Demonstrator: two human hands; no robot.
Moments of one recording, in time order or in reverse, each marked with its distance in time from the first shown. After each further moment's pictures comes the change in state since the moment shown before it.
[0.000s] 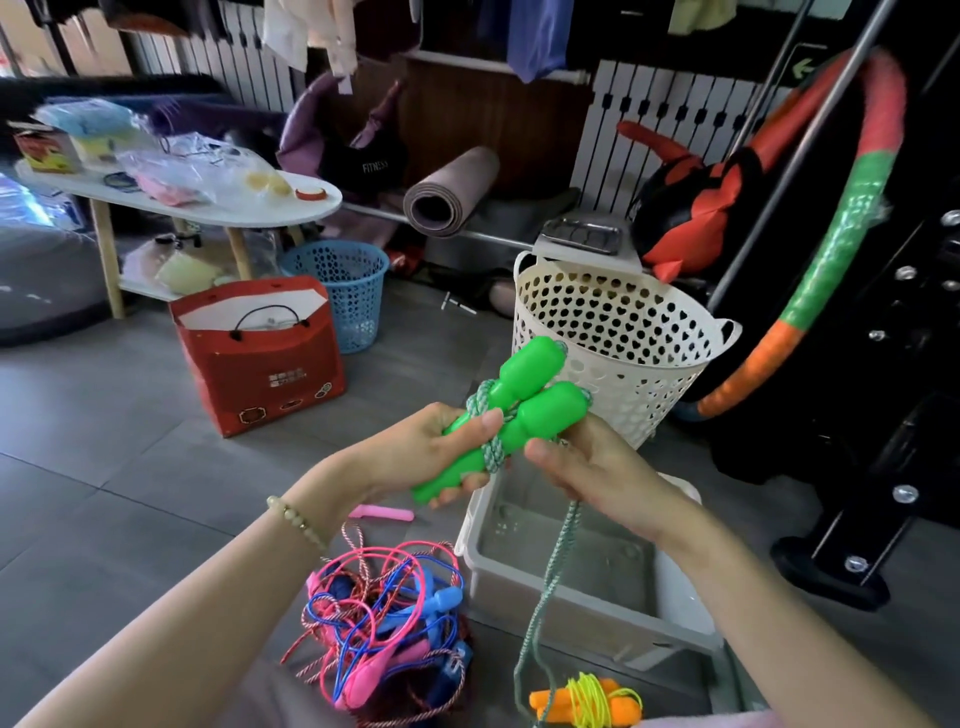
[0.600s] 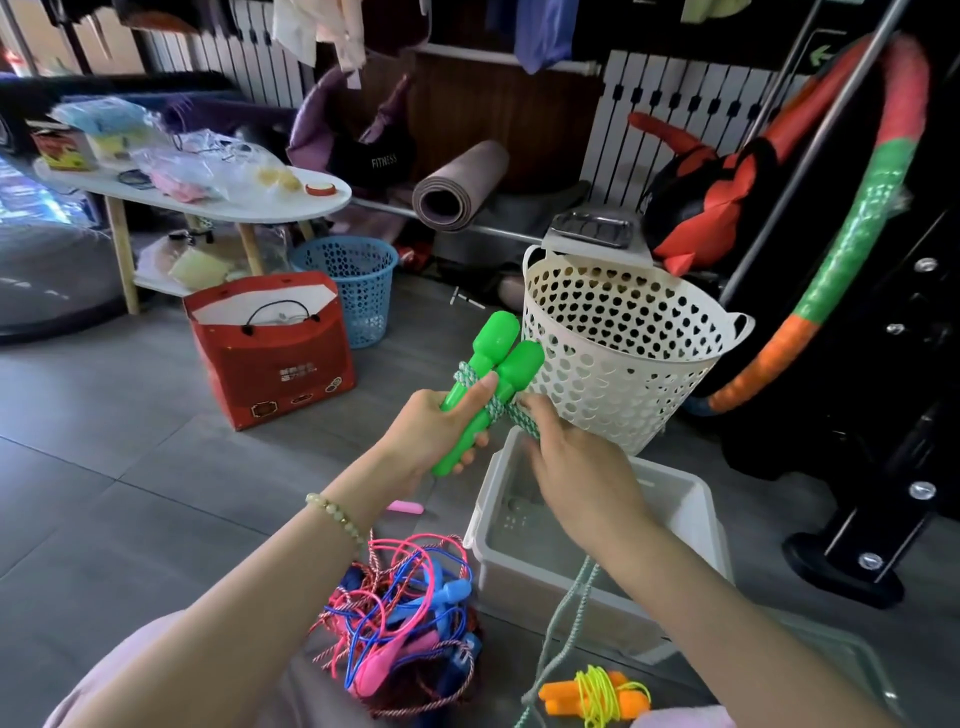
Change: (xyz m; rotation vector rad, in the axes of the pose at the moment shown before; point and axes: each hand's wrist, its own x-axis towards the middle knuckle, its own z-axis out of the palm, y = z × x) left_hand 0.022 -0.016 0.003 -0.129 0.487 -0.113; right_hand 0.007 0.011 0.028 -1.315 0.264 0.043
